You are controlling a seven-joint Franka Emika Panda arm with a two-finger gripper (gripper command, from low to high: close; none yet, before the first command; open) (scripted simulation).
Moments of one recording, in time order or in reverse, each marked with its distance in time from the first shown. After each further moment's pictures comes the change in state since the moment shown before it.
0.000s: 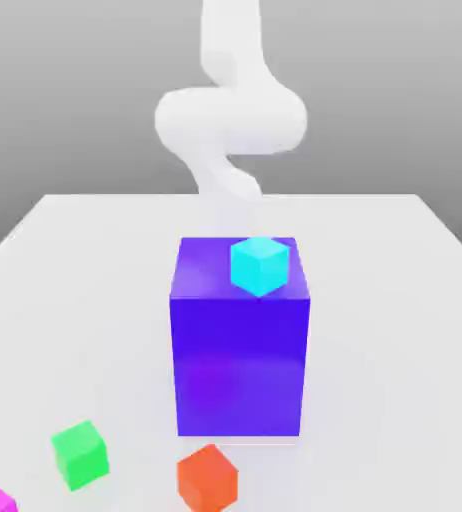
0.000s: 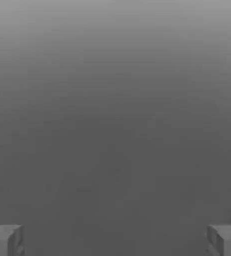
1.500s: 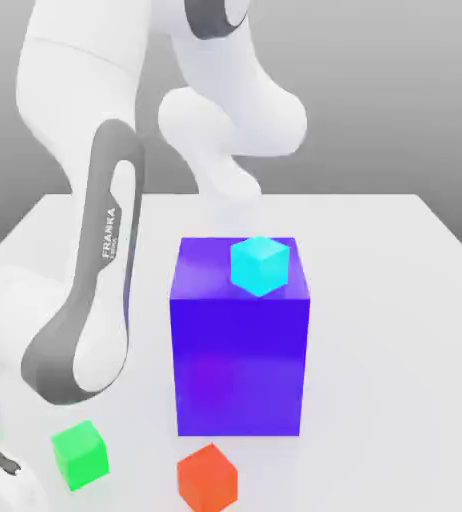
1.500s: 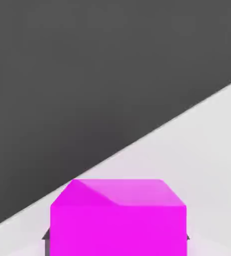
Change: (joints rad) arm -0.262 1.306 -0.169 0.222 0.219 0.323 -0.098
